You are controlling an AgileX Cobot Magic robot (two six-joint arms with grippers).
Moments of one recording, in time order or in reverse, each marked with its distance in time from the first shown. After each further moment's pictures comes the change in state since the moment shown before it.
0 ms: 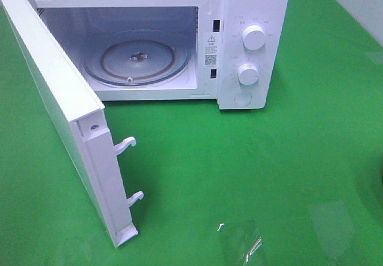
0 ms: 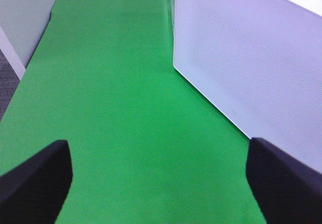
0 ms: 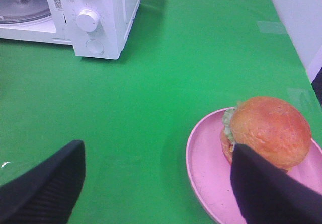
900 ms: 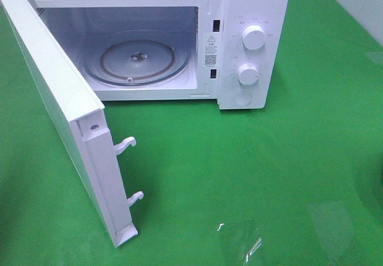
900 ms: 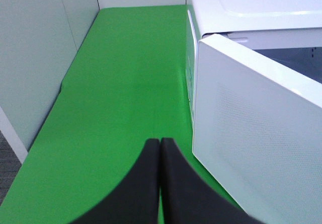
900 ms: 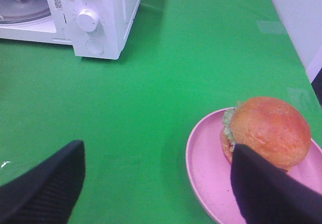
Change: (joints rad) left arm 0.000 0.432 0.083 -0.049 -0.698 0.080; right arm 0.000 0.000 0.000 0.000 0.000 -0.001
